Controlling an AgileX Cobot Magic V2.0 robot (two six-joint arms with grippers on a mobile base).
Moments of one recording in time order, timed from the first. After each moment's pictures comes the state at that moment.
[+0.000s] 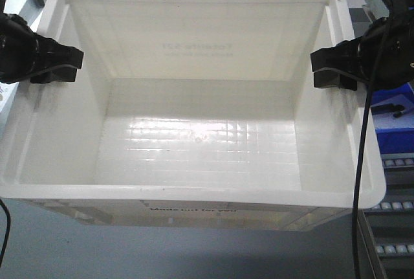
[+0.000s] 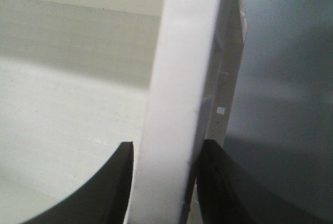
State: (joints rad) left arm -0.20 1.34 -1.24 -0.21 0.98 0.03; right arm 0.20 1.28 -1.19 0.26 0.95 -0.04
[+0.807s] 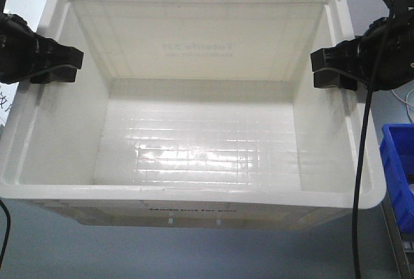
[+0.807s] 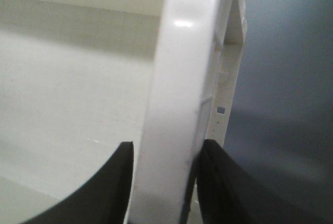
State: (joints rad) left arm -0.20 1.34 -1.24 -0.21 0.98 0.03; right arm 0.20 1.28 -1.19 0.26 0.96 -0.04
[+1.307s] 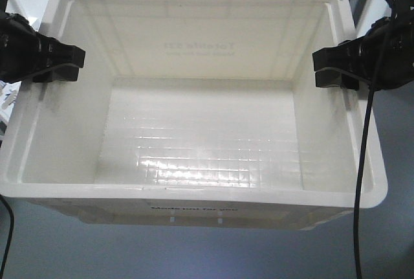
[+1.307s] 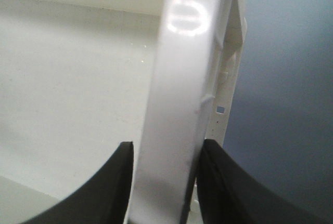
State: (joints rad) left arm -0.21 1.34 -1.24 -0.22 0.97 0.03; right arm 0.20 1.28 -1.19 0.26 0.96 -0.04
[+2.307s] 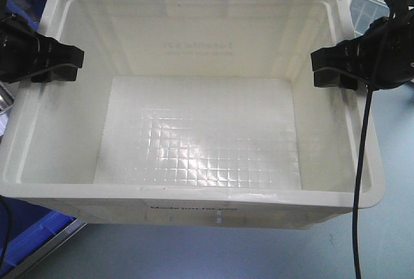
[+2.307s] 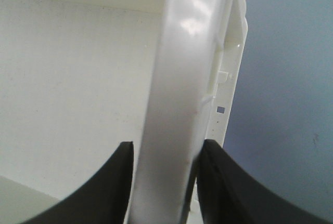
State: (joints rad) left arm -0.21 1.34 -1.24 -0.22 0.97 0.03; right arm 0.20 1.28 -1.19 0.26 0.95 -0.04
